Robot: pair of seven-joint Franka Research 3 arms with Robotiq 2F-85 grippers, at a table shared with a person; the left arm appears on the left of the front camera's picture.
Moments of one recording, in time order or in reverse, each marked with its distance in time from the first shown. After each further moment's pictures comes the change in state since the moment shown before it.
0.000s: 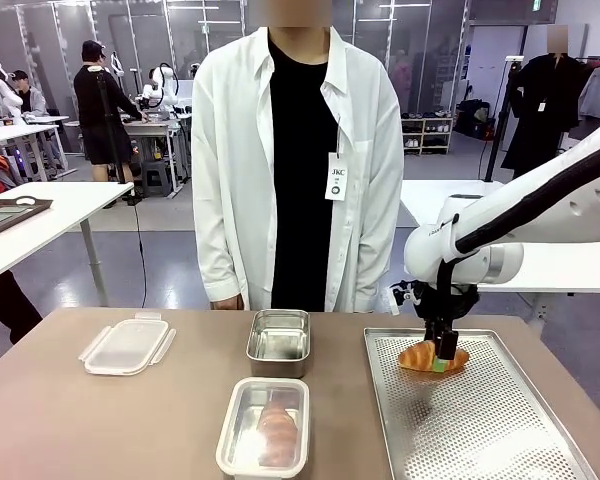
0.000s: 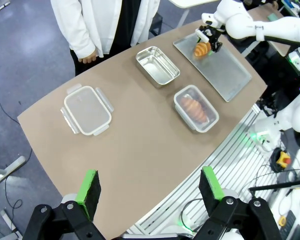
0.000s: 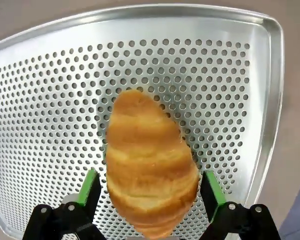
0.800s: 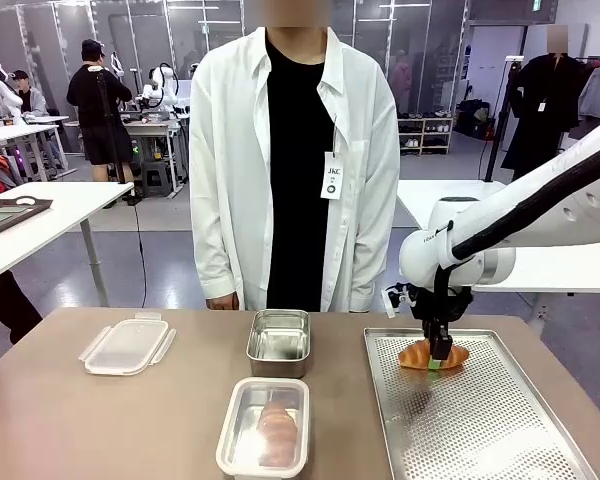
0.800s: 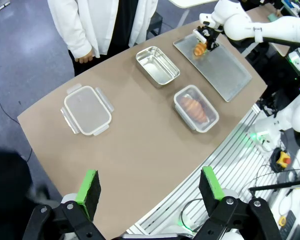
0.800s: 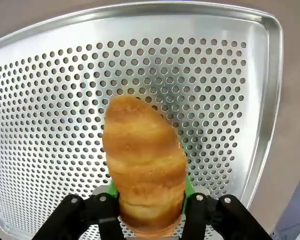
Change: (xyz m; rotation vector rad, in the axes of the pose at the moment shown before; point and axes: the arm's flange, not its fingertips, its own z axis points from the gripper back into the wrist) left arm 0.000 0.000 0.000 0.000 0.000 0.000; right arm 0.007 -0.003 0.001 -0.016 0.041 0.001
